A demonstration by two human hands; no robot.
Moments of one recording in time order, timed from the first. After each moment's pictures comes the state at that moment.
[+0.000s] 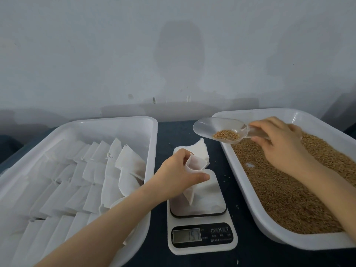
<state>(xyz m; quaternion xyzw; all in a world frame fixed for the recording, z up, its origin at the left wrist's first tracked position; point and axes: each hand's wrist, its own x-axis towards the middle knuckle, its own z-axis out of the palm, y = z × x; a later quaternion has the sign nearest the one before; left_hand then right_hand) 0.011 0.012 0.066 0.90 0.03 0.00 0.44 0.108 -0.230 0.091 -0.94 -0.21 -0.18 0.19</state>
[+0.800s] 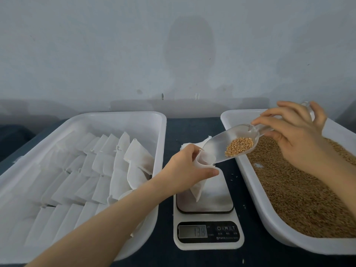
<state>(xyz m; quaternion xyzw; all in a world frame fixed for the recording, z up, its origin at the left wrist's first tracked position) 0.014 0.013 0.064 0.88 0.02 0.01 0.47 0.110 -0.236 0.100 -0.86 -0.37 -0.34 0.13</state>
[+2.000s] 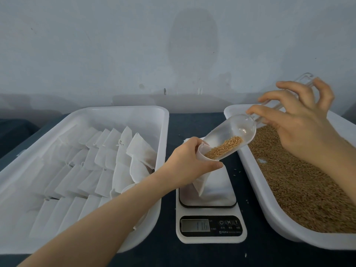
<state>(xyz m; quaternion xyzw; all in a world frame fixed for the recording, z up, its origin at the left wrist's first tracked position) 0.011 0.011 0.070 0.88 0.02 0.02 0.48 0.122 -0.225 0.109 -0.78 -0.42 -0.47 0.01</state>
